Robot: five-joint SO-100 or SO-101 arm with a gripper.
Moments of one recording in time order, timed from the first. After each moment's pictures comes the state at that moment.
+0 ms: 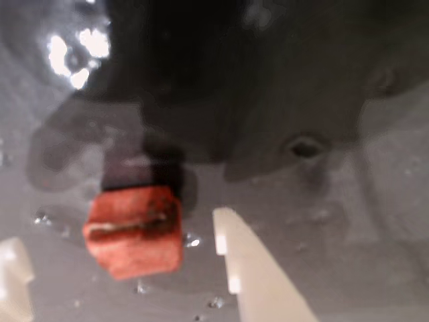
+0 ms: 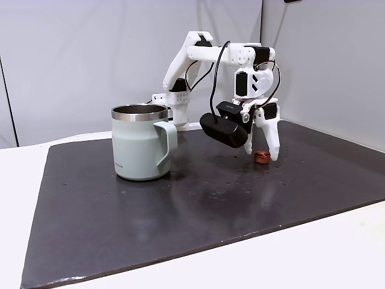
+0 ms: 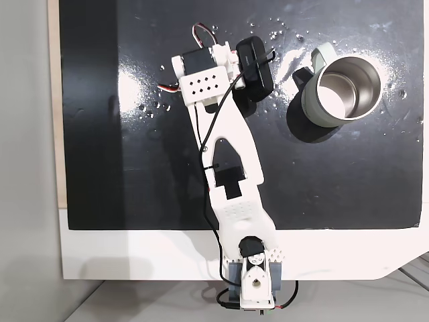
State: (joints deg) arm -15.0 52.7 50.3 83.4 -1.4
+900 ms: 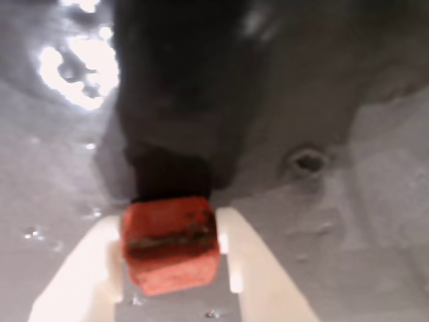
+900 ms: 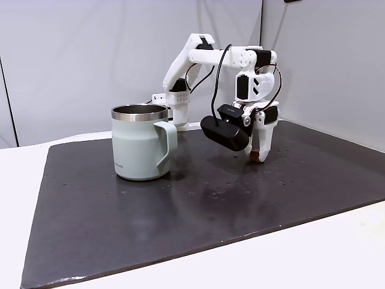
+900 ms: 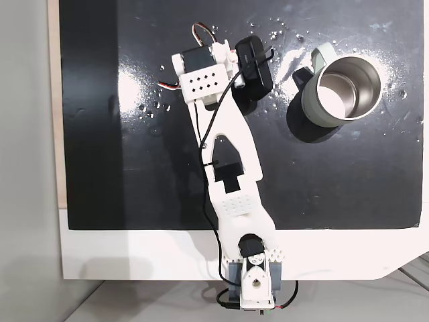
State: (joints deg) arm -14.9 49.9 47.4 84.9 -2.1
